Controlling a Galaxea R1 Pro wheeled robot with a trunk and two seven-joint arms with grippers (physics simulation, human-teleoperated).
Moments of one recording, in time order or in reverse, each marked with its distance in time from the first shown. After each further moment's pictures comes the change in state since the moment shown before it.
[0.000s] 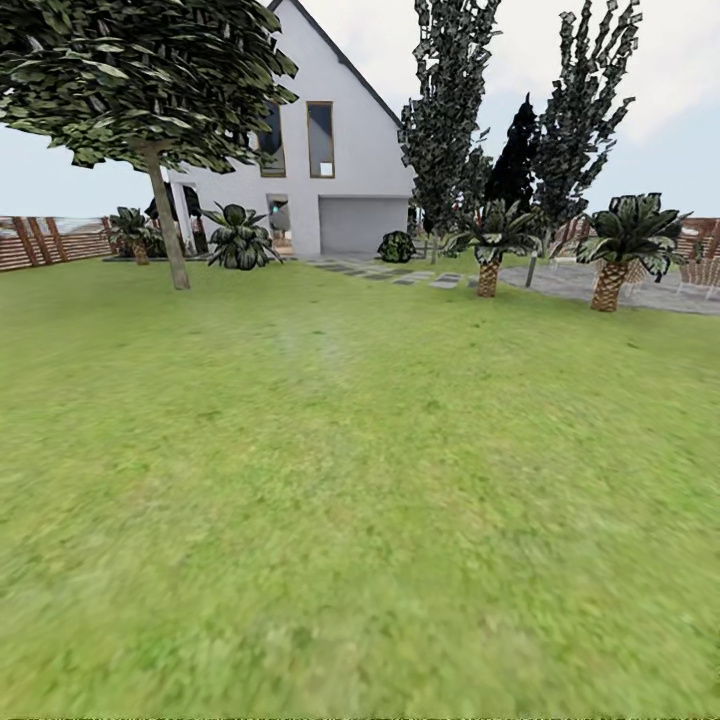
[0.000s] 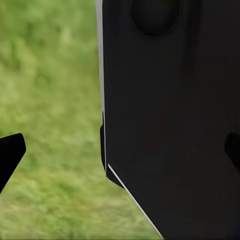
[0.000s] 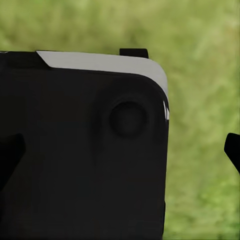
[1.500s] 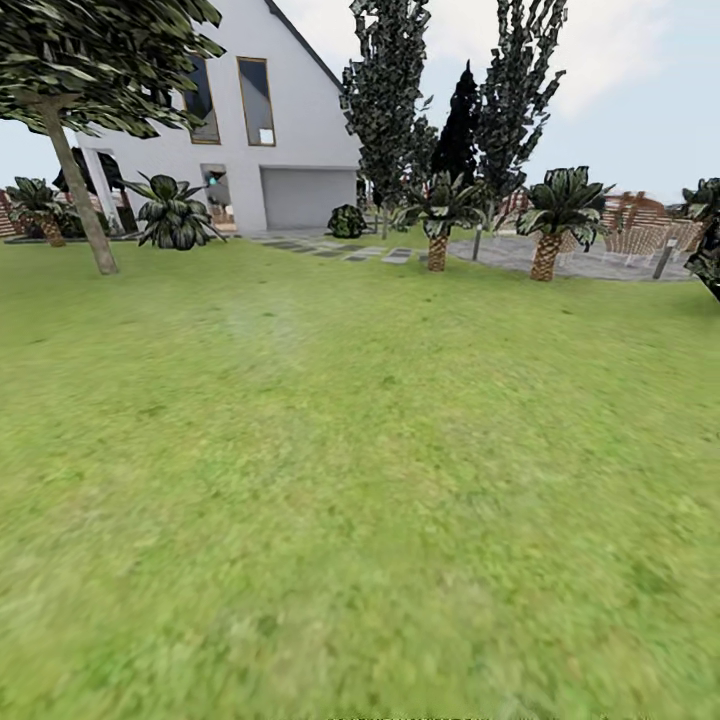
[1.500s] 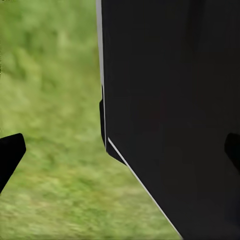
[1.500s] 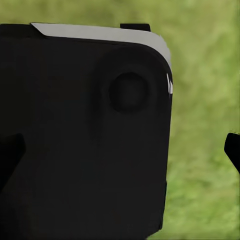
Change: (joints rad) left arm 0.000 0.000 0.000 0.000 0.000 0.000 0.000; right arm -0.001 0.000 0.000 -0.003 -0.001 -0.003 0.001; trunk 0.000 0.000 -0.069
